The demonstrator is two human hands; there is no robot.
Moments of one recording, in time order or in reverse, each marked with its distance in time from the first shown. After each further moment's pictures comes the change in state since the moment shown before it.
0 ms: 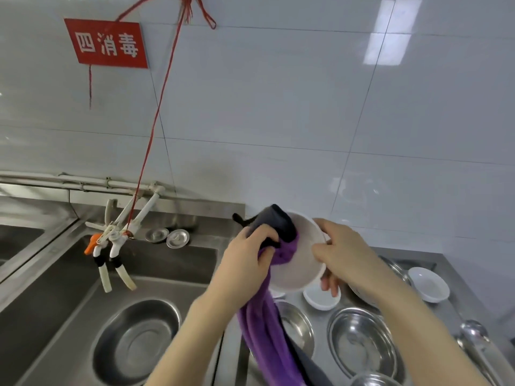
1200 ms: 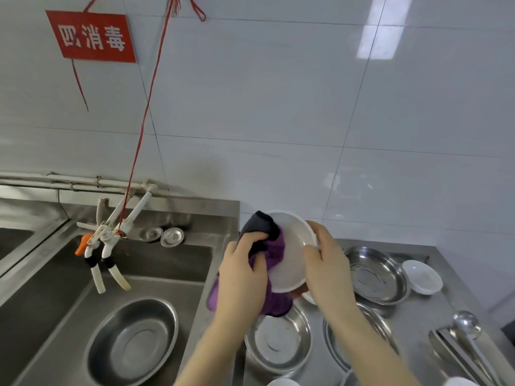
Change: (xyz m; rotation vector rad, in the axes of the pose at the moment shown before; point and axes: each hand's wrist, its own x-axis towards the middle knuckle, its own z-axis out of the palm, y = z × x) left_hand -0.022 0.013 0.022 -0.206 0.205 -0.267; right_hand -0.007 0.019 0.050 0.191 0.395 -0.033
